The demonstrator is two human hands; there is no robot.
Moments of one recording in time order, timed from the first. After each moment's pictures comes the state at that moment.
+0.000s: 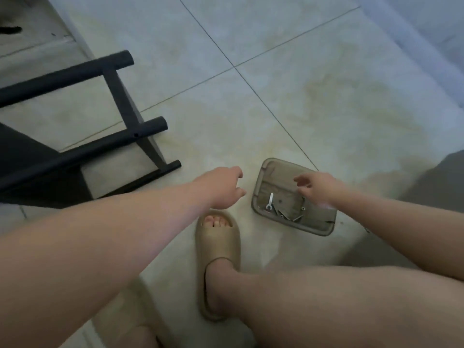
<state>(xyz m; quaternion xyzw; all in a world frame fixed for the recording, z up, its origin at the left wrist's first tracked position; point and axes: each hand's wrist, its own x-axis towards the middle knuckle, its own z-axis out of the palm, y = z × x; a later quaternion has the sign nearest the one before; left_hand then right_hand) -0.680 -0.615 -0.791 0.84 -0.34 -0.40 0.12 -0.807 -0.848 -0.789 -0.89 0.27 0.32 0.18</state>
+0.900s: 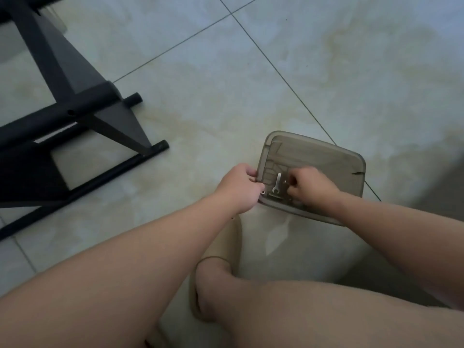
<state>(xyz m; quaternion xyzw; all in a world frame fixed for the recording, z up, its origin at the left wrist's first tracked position) -0.725 -0.661 -0.855 0.77 -0.01 -0.50 0.40 -0.808 -0.844 -0.899 -0.90 0.23 0.32 0.18</state>
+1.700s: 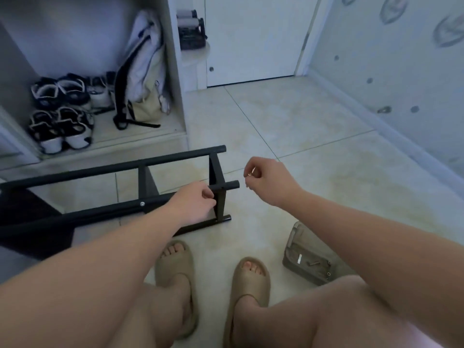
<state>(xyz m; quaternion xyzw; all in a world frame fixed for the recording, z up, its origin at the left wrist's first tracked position) -0.673 -0.427 -0.618 0.92 -0.09 -0.22 0.31 -0.713 -0.626 -0.569 -0.93 0.07 0.02 0.37</state>
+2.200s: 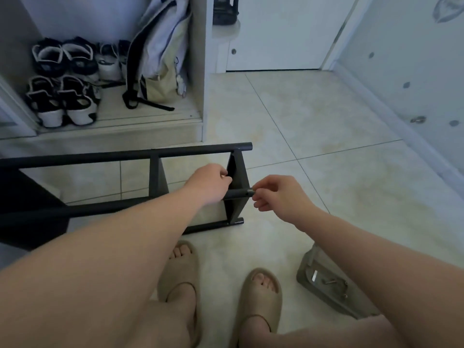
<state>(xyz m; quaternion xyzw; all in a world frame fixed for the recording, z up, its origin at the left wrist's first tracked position) -0.588 -0.424 -0.665 0.92 -0.07 -0.19 0.33 -0.662 -0.600 -0.636 -0.84 0.16 0.10 0.51</state>
